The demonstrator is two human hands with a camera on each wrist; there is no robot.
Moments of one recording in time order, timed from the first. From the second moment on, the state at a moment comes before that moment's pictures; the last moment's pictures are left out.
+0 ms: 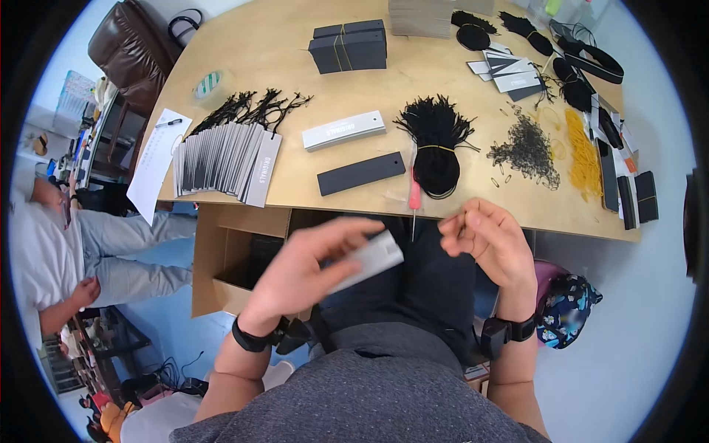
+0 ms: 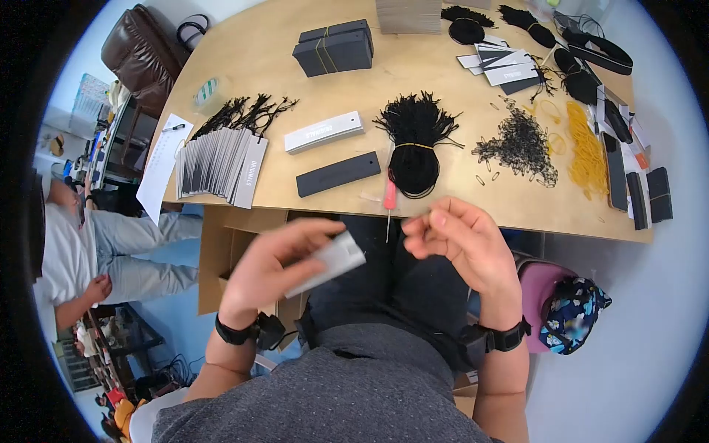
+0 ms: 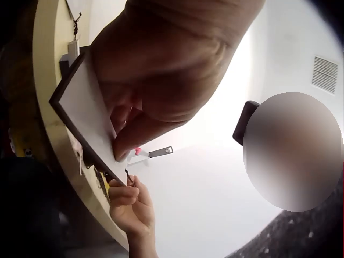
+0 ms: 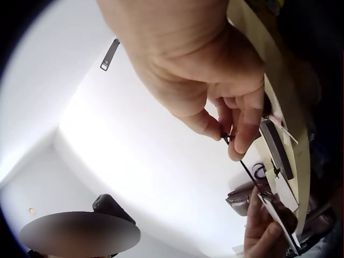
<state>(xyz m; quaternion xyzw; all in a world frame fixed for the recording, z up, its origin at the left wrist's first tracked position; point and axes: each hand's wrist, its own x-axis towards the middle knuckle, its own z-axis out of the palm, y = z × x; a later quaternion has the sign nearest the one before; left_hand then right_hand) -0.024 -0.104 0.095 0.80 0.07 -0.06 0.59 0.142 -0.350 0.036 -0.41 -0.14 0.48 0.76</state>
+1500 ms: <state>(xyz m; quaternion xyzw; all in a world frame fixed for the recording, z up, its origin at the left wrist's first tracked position) 0.013 -0.144 0.037 0.83 0.03 0.16 0.54 0.134 -0.303 0.019 -0.85 -0.38 -0.21 0.30</state>
